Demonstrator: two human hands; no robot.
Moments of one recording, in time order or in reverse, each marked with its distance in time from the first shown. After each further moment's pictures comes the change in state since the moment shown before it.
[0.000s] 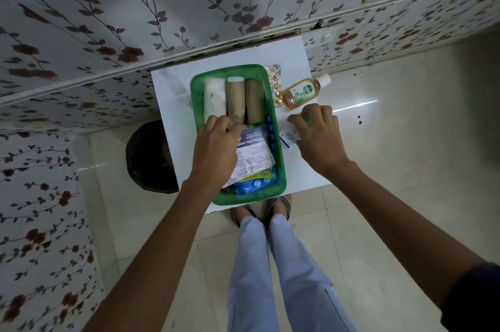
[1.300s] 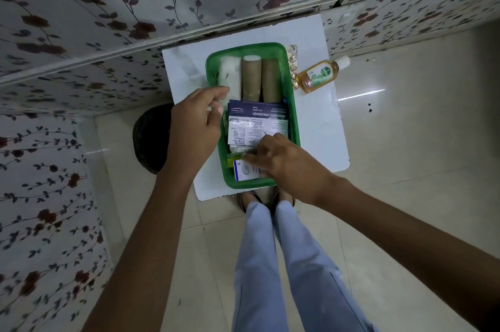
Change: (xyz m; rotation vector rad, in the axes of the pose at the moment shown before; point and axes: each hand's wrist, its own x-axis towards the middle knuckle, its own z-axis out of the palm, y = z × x) left_hand -0.016 -0.026 -0.055 -0.584 0.173 -0.236; right_hand -0.040 -0.075 -0.003 0.198 -0.034 -0.573
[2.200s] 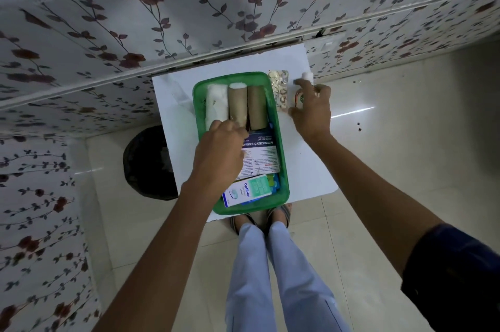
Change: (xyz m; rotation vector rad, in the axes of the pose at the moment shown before) left_hand 0.009 0.025 0.043 0.509 -0.392 0.057; right_hand 0.054 0.117 -0.011 0.300 0.411 0.911
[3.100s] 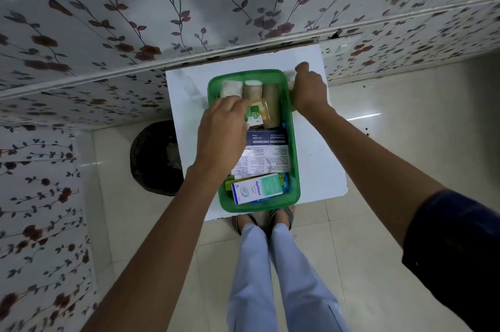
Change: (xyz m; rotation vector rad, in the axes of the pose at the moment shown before) left_hand 0.016 -0.016 -0.003 -0.094 0.313 0.018; right_hand 0.031 -0.053 0.002 -0.225 -0.264 0.031
